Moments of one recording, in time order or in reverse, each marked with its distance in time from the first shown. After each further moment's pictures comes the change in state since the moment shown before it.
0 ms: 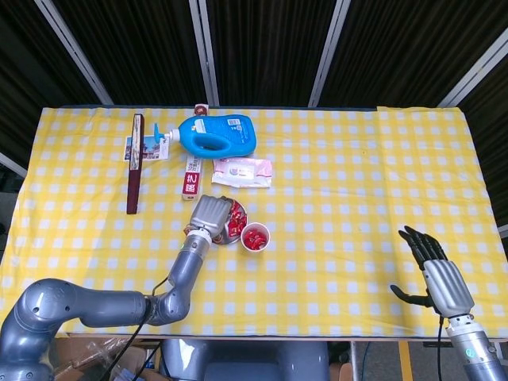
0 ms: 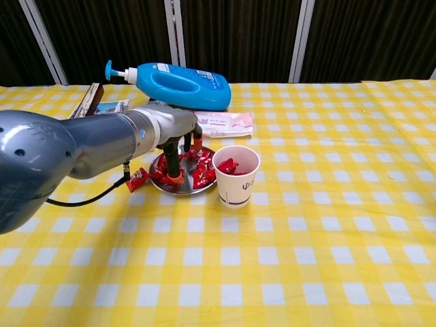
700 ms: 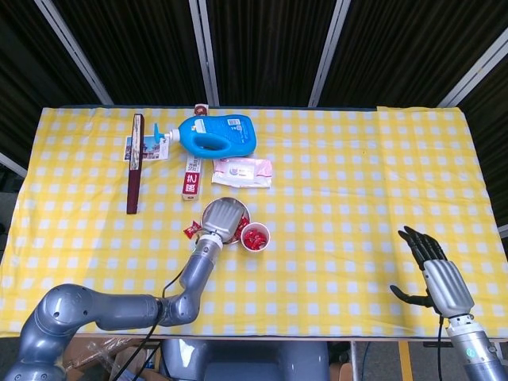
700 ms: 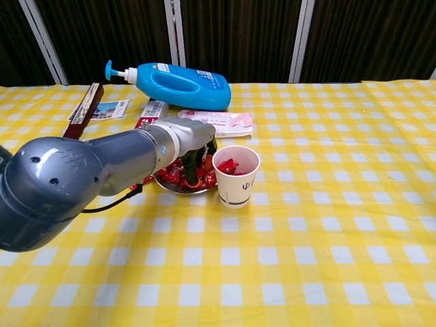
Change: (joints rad) left arm -0.005 -0.088 -0.003 0.099 0.063 -0.043 -0.029; right arm 0.001 0.005 -0.002 -0.003 -0.002 -0.003 0.014
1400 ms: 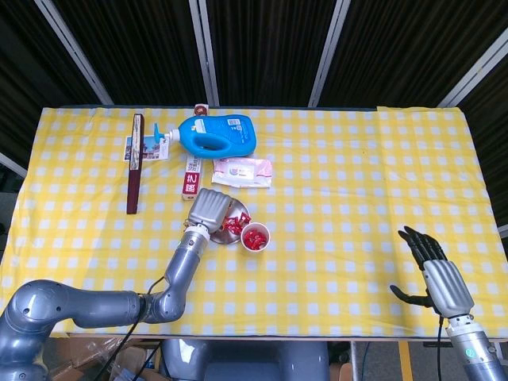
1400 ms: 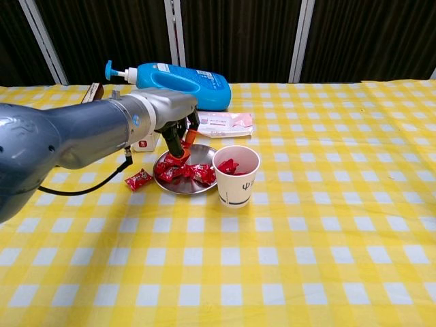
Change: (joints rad) left arm 0.045 0.137 -0.027 -0.159 0.053 0.076 -0.005; right arm -0.002 -0.004 0.001 -0.001 0.002 0.003 -0.013
